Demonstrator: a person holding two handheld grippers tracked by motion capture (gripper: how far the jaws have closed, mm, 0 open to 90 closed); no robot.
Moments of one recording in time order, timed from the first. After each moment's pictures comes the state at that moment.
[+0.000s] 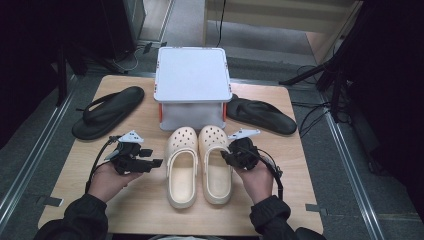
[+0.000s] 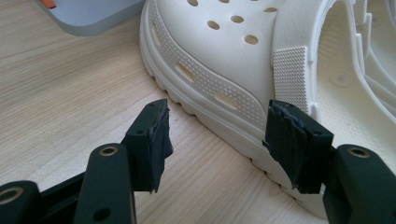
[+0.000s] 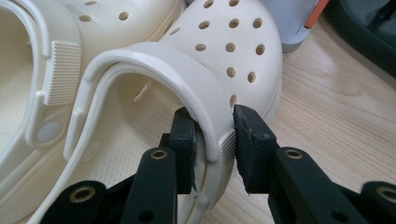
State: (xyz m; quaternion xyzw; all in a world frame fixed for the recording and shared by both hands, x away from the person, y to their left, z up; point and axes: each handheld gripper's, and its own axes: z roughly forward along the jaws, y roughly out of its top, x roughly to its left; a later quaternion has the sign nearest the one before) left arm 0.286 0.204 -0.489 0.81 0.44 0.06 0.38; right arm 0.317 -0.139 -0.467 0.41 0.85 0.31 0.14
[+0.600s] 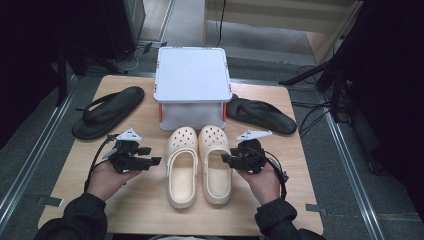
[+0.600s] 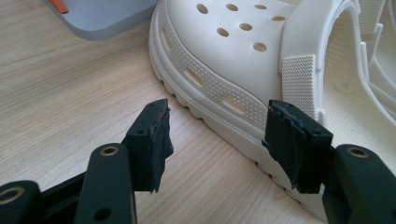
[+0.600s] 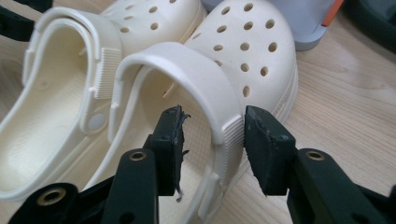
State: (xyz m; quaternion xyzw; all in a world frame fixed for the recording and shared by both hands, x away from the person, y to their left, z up) left arm 0.290 0.208 -0.487 0.81 0.44 0.06 0.39; right arm 0.306 -0.159 -0.455 0.41 0.83 0.36 0.09
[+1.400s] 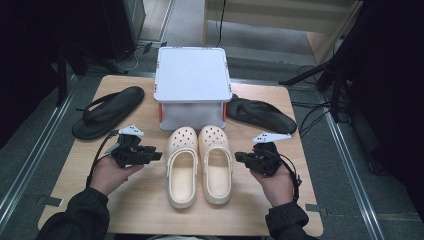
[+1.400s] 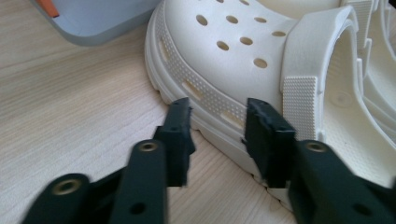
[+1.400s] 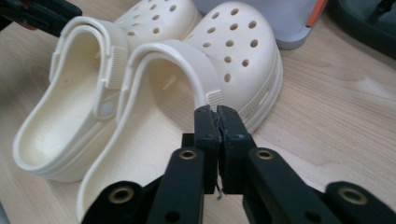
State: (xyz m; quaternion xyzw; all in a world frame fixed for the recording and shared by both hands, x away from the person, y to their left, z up) left arm 0.304 0.206 -0.485 0.81 0.44 0.04 0.39; right arm 0.302 -0.193 -0.451 0.41 0.82 0.39 0.06
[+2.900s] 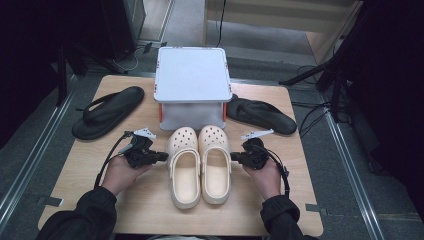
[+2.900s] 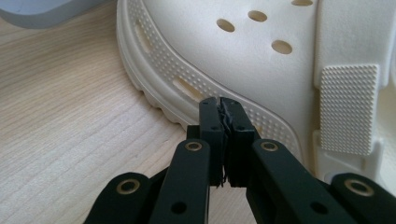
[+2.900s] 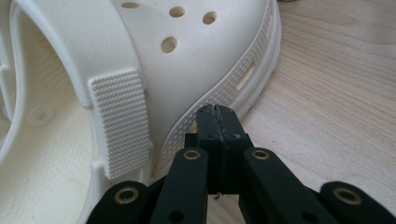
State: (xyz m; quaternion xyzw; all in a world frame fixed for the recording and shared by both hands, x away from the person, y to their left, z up) left arm 0.316 0.184 -0.508 0.83 0.43 0.01 0.36; right arm 0.343 -0.180 -0.504 0.43 0.84 0.34 0.03
